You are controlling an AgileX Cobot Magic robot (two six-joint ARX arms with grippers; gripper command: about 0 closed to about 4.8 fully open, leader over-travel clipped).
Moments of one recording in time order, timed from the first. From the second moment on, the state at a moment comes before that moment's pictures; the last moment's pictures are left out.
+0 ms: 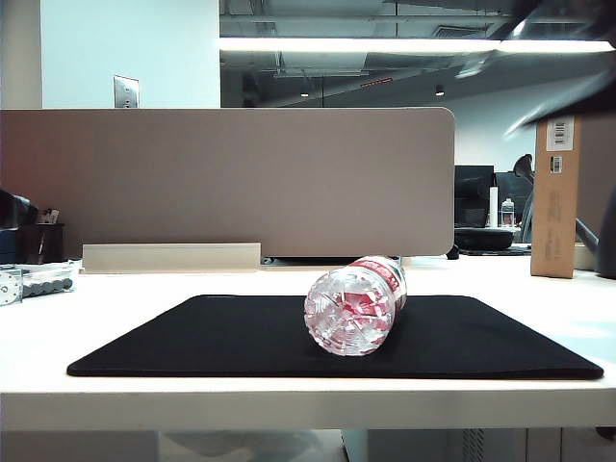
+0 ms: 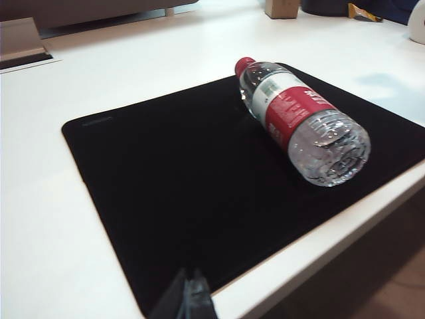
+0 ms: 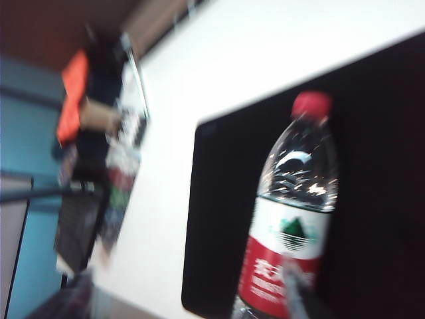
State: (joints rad) left arm -0.69 0.11 0.00 -0.08 -0.09 0.05; right arm 0.20 1.15 0.86 -0.21 -0.55 0.78
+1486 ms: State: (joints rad) left arm -0.69 0.11 0.00 -0.08 -0.09 0.05; right arm 0.61 2.00 1.66 -0.85 0.17 0.48
